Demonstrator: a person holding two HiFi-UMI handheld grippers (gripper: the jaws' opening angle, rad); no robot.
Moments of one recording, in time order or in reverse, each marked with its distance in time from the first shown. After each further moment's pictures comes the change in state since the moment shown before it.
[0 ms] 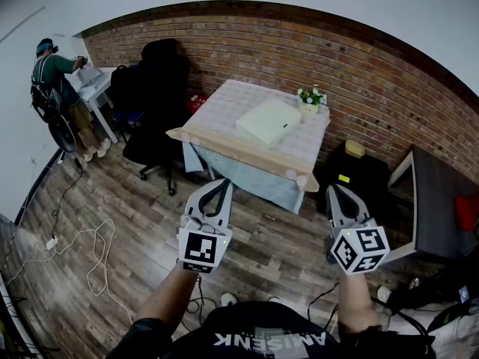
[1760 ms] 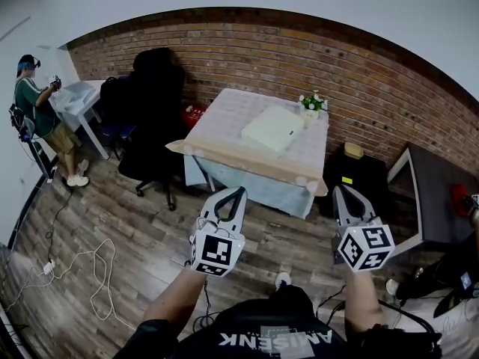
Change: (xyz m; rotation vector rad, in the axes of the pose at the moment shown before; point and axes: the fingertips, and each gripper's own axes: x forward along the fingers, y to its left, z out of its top) left arm 0.001 0.054 -0.072 0.000 0.005 -0.147; right arm 0.049 0.062 -0.003 -0.041 0.017 -0.129
